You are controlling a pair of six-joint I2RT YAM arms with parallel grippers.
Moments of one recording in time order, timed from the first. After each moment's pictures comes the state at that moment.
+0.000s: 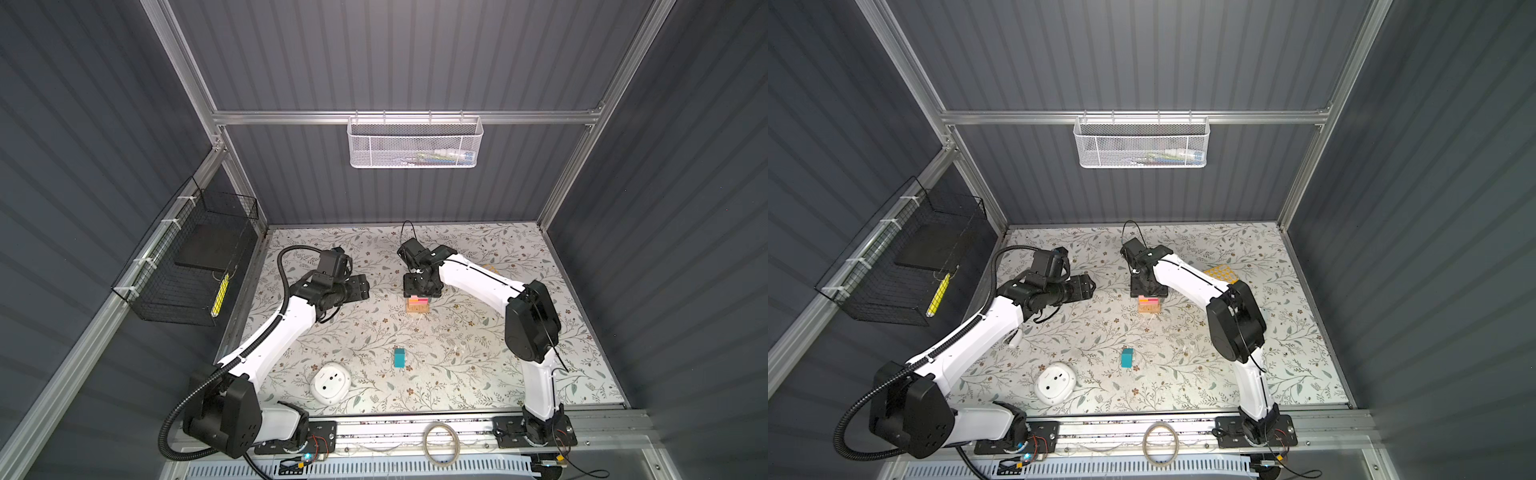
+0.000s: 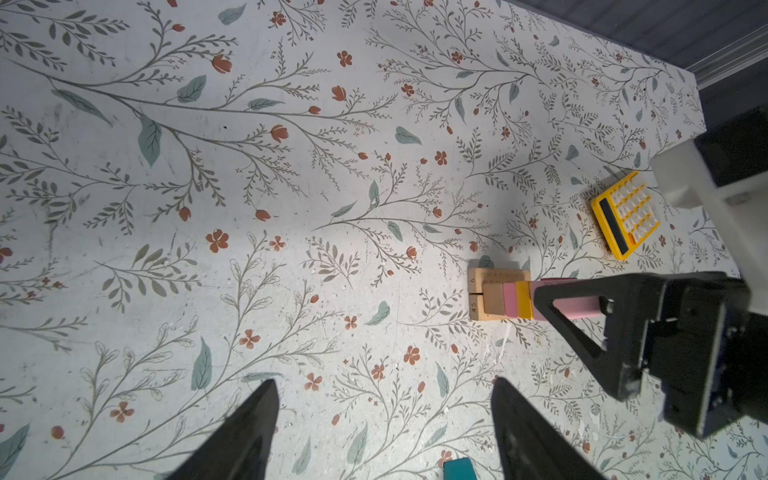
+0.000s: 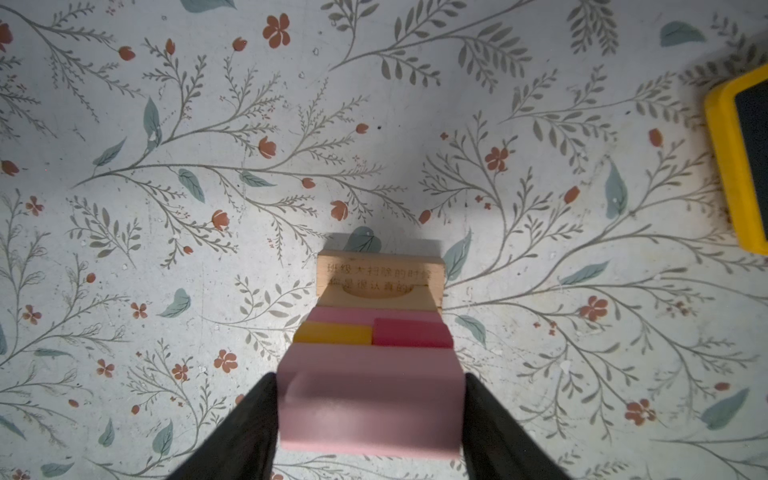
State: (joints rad) left arm -0.42 1.35 1.06 -0.55 0.05 -0.46; right arm 0.70 2.06 1.75 -0.97 0.13 0.65
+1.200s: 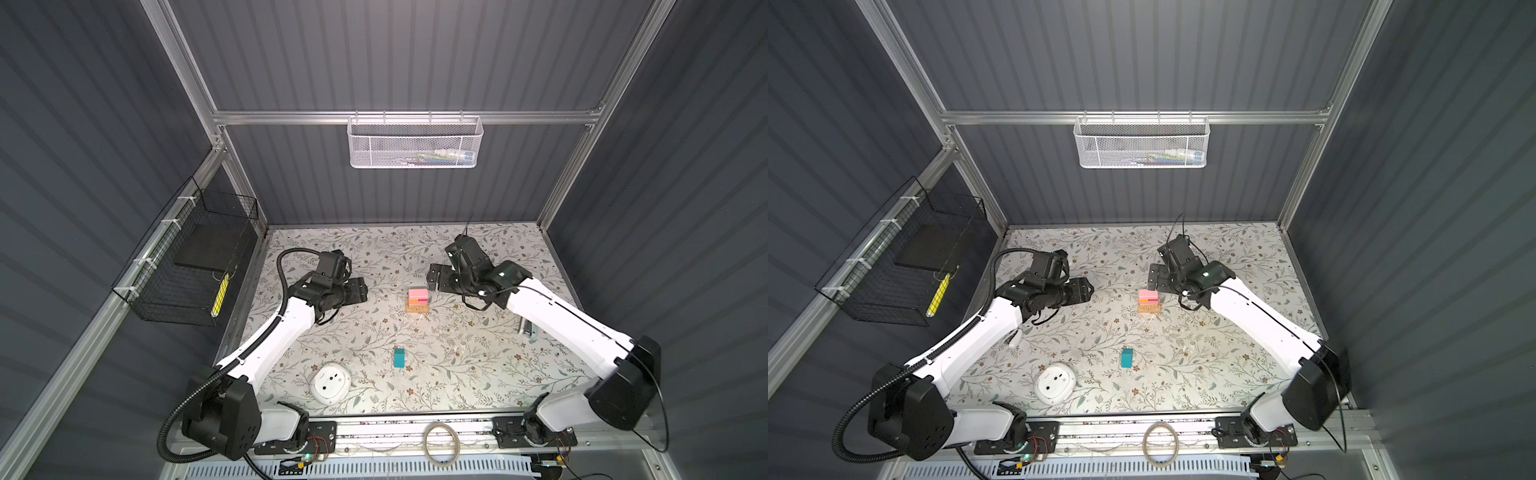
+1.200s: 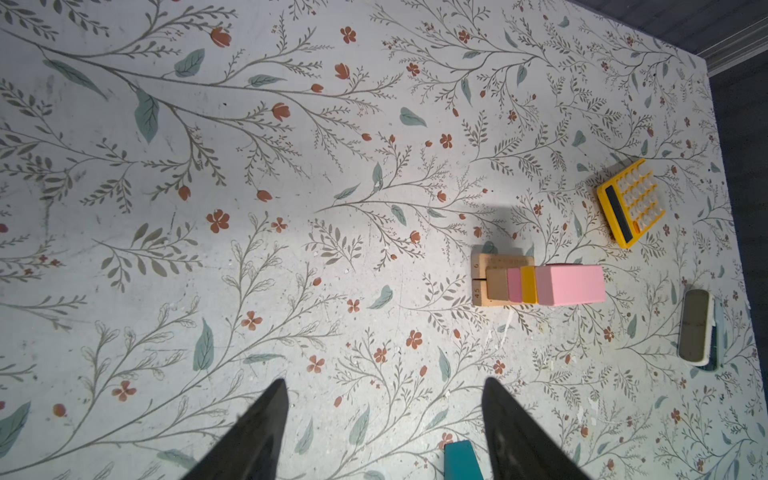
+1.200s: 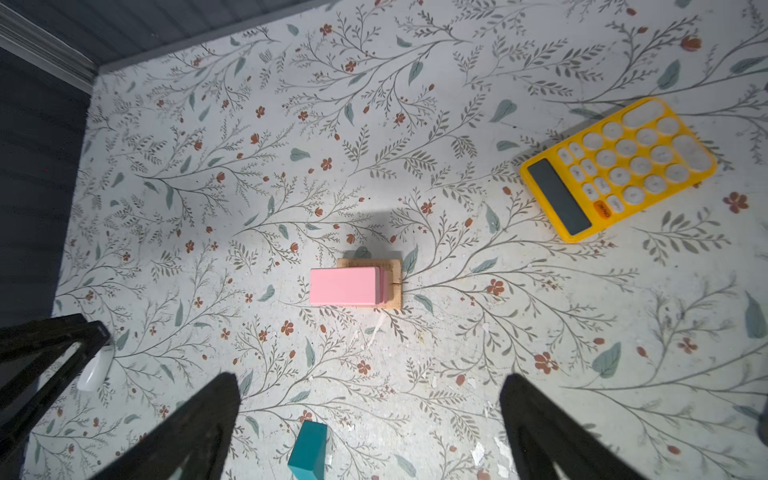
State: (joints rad) left arm -0.41 1.34 1.05 -0.59 0.07 -0.47; right arm 0.66 1.42 1.32 -0.74 0.19 0.65
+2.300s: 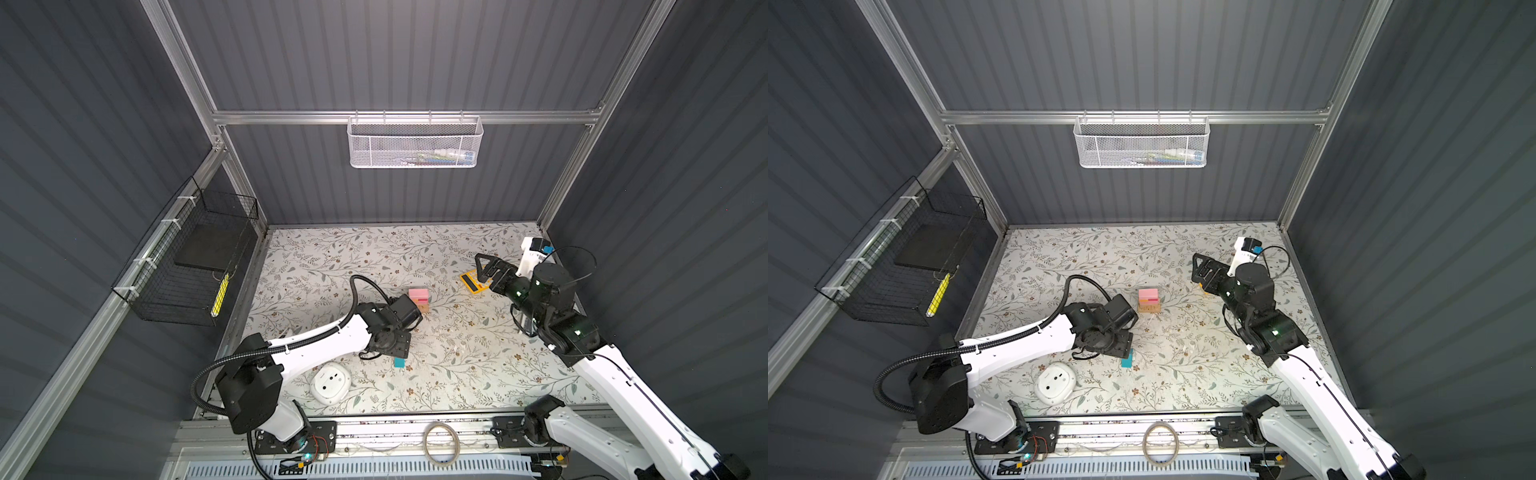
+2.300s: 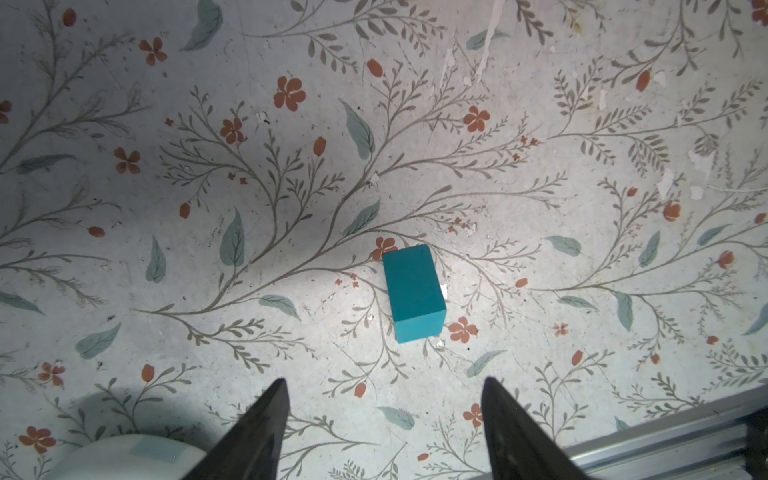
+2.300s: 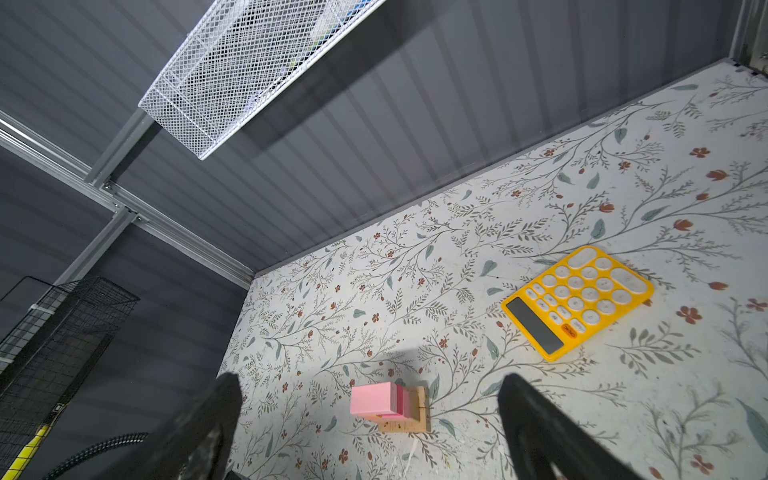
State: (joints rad) left arm -0.99 1.54 1.11 -0.88 -0.11 -0.69; right arm 0.42 0.87 0.90 -0.27 0.12 0.66
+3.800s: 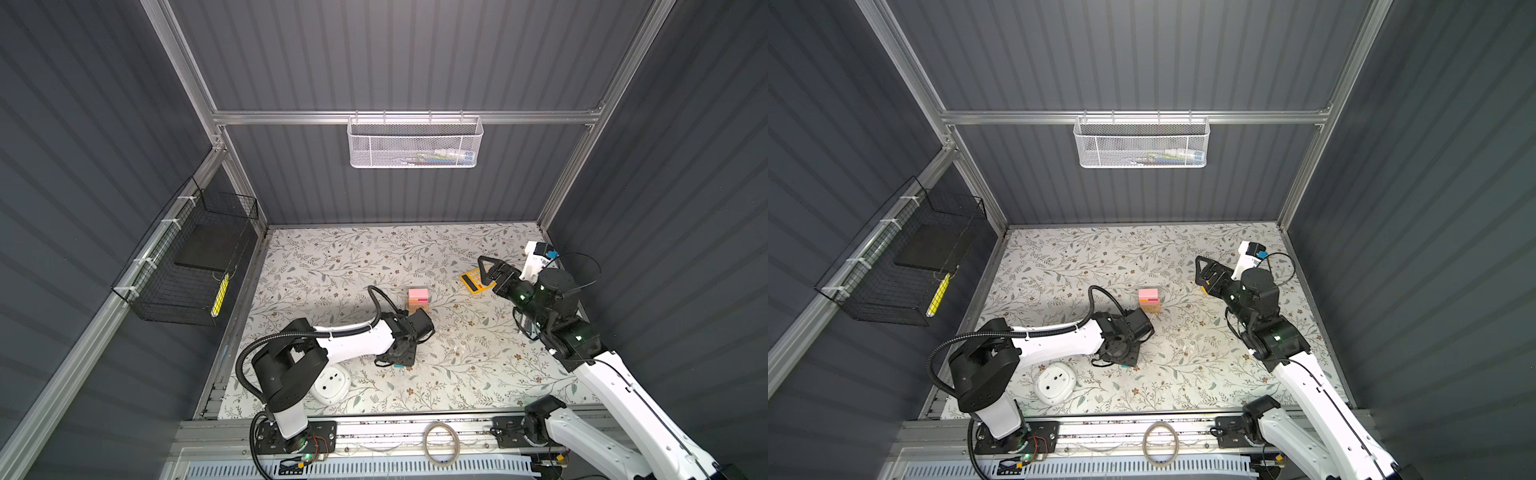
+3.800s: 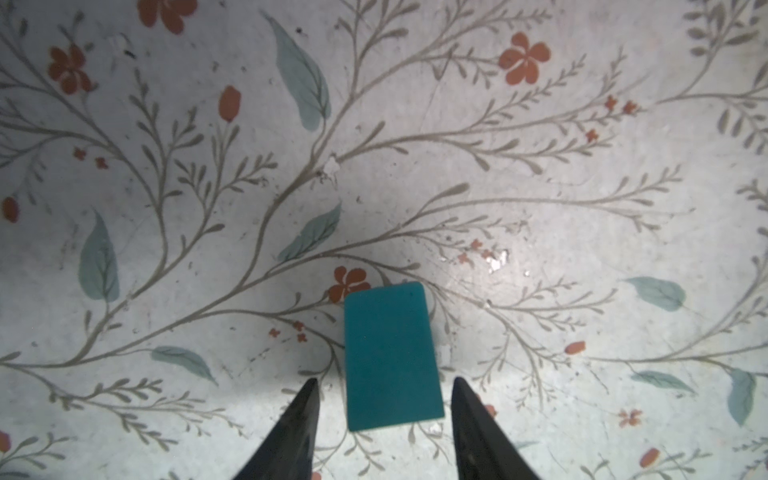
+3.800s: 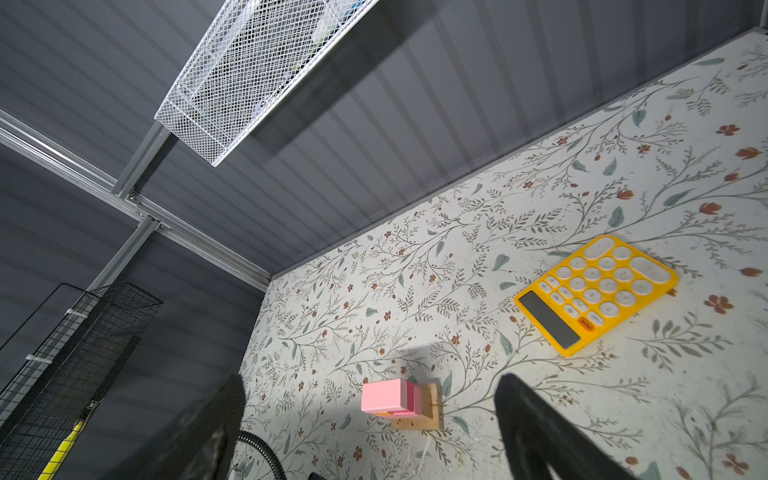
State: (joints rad) left arm -1.04 1.74 1.09 -0.75 -0.12 -0.77; right arm 0.38 0.84 0.84 -0.22 0.05 0.70
